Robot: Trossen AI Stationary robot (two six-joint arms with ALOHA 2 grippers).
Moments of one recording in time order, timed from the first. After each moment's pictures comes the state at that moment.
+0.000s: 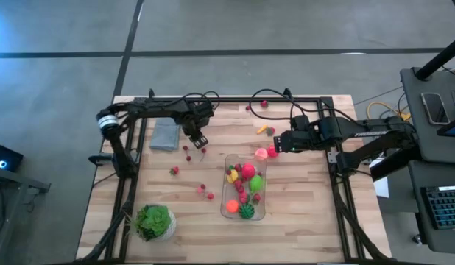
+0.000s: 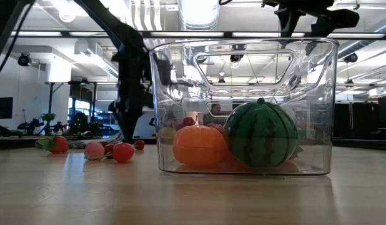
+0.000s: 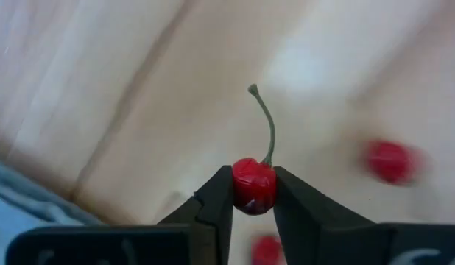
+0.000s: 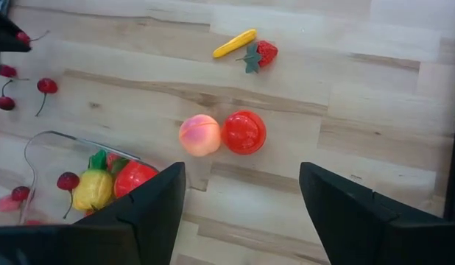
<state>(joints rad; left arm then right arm) 0.50 1.75 1.16 -0.86 -0.01 -0.12 0.09 1.30 1.32 -1.32 0.40 1.41</state>
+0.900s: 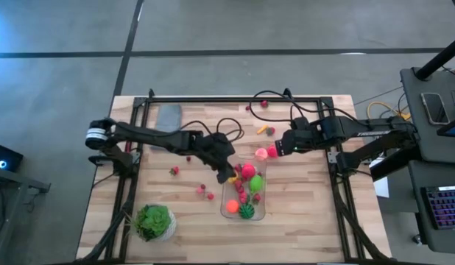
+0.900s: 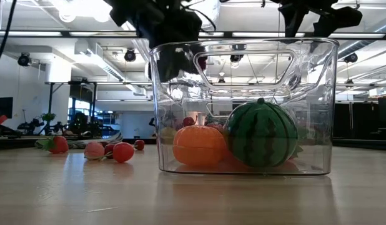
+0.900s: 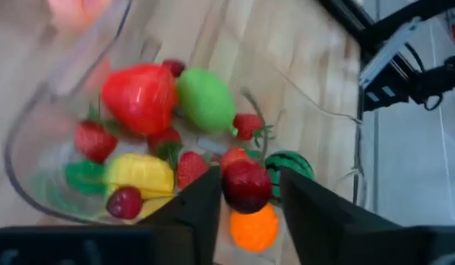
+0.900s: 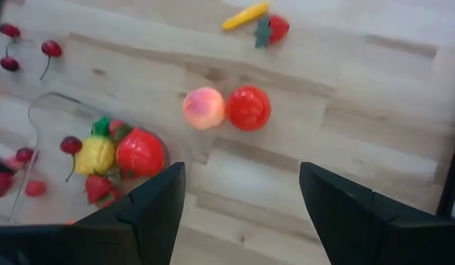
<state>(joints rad) 0.01 1.63 1.18 -0.27 0.29 -0.59 0.09 1.28 1.32 -1.33 0.31 1.35</state>
